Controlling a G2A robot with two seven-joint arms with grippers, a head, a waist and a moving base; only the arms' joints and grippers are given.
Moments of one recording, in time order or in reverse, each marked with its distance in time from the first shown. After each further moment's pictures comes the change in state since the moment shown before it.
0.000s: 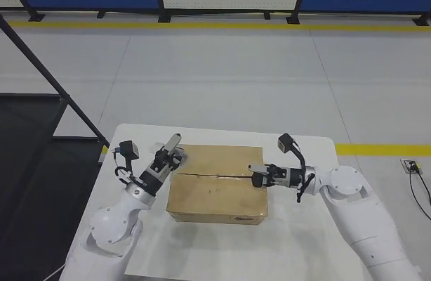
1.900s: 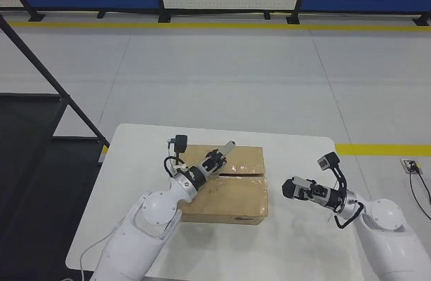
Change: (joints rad) left arm -0.238 -0.091 0.290 0.246 0.152 0.036 -0.008; right arm -0.256 0.094 0.248 -0.062 0.165 -0.187 0.056
